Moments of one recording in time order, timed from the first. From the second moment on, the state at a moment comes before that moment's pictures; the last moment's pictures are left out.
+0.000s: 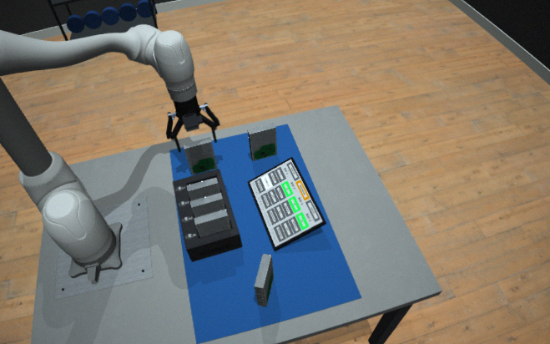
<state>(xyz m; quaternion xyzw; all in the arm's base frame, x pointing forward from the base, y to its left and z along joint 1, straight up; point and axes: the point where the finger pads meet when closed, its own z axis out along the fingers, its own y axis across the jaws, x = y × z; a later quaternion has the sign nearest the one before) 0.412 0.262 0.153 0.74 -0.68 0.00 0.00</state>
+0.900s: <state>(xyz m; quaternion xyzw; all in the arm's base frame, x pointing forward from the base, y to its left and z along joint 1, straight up) 0.412 0.262 0.230 0.74 -0.68 0.00 0.00</state>
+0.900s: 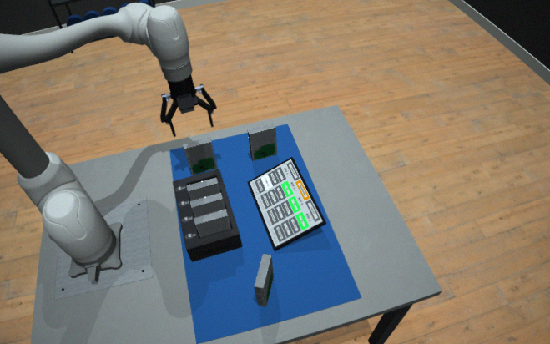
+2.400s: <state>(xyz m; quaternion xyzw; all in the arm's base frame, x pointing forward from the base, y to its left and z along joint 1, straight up) 0.429 0.244 0.231 0.75 -0.66 0.00 0.00</state>
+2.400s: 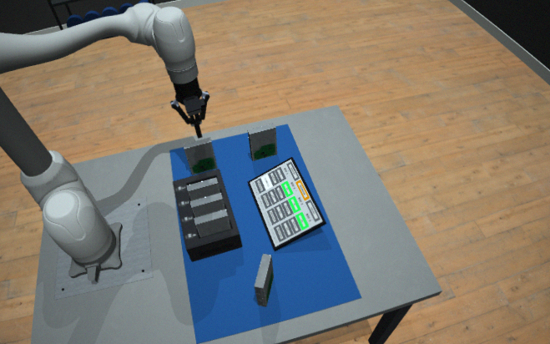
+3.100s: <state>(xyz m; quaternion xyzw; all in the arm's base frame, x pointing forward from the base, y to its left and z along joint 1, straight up) 0.525 0.006 0.233 0.93 -0.36 0.01 0.02</state>
